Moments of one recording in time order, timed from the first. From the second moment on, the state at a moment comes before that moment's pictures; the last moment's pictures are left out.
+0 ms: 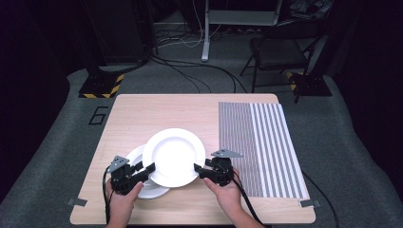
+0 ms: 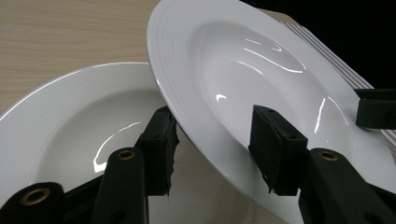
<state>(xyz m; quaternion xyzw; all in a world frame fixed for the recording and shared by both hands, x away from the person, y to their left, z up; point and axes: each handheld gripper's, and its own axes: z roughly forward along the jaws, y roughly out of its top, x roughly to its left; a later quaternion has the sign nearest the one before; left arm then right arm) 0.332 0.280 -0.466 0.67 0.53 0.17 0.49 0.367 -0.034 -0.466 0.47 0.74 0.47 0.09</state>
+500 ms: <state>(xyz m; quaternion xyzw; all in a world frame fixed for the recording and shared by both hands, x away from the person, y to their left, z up) 0.339 0.259 -0.459 0.67 0.52 0.19 0.49 0.369 -0.049 -0.457 0.48 0.73 0.48 0.12</state>
